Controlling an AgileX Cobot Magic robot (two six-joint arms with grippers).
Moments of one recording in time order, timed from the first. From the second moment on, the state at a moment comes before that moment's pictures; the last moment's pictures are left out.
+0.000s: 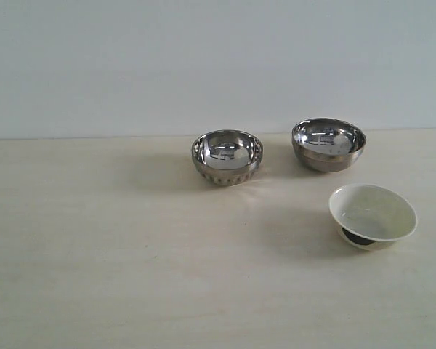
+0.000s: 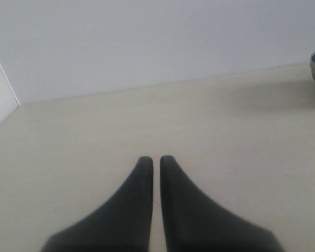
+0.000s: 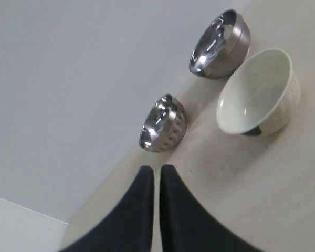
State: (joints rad) left arm 0.05 0.00 0.00 0.05 0.26 0.09; right arm 0.17 0.01 0.00 0.58 0.22 0.41
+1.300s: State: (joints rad) left arm 0.05 0.00 0.00 0.05 0.26 0.09; right arm 0.05 1.81 -1.47 0.09 0.54 0.30
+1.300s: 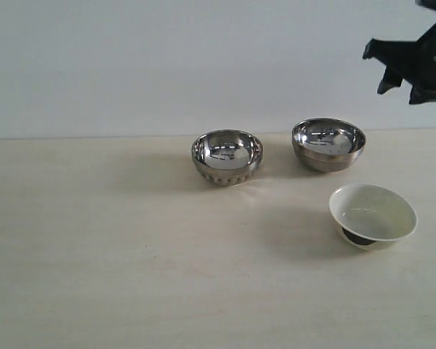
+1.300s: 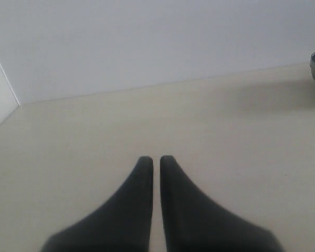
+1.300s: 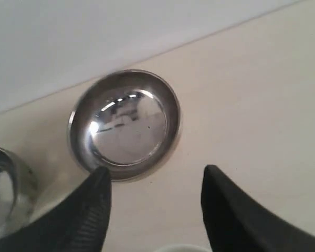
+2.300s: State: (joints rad) left arm 0.05 0.00 0.00 0.05 0.26 0.09; right arm 0.07 2.24 -1.58 0.20 0.27 0.31
